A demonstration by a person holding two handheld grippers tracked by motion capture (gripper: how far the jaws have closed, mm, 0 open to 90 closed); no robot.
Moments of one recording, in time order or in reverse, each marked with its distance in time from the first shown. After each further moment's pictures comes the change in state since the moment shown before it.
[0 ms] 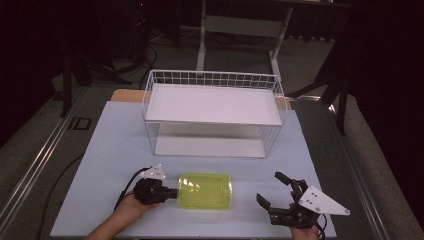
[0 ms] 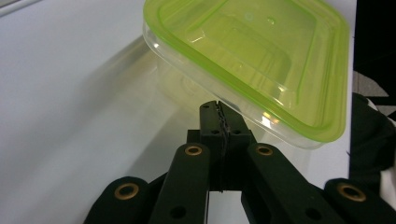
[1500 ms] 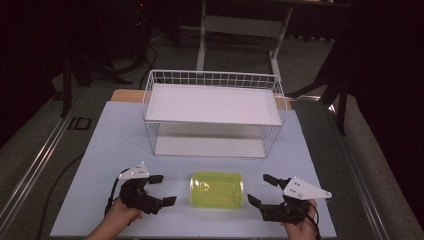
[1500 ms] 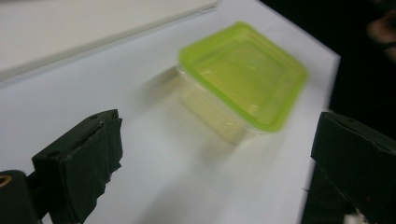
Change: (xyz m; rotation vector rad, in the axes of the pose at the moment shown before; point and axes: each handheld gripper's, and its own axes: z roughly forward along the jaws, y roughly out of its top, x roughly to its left) left arm -0.026 0.000 -0.044 -0.203 0.098 -0.092; right arm 0.000 0.007 0.025 0.238 0.034 0.053
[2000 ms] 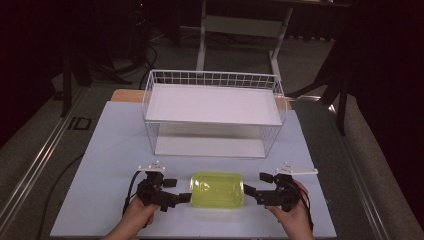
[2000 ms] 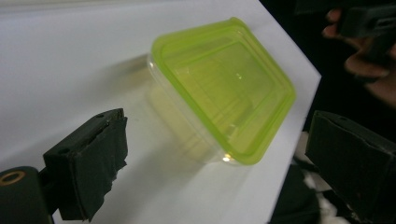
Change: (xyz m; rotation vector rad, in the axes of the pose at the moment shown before) left arm -0.003 0.012 0.038 0.077 -0.121 -0.263; right arm -0.027 -0.001 0.035 0.174 0.062 0.346
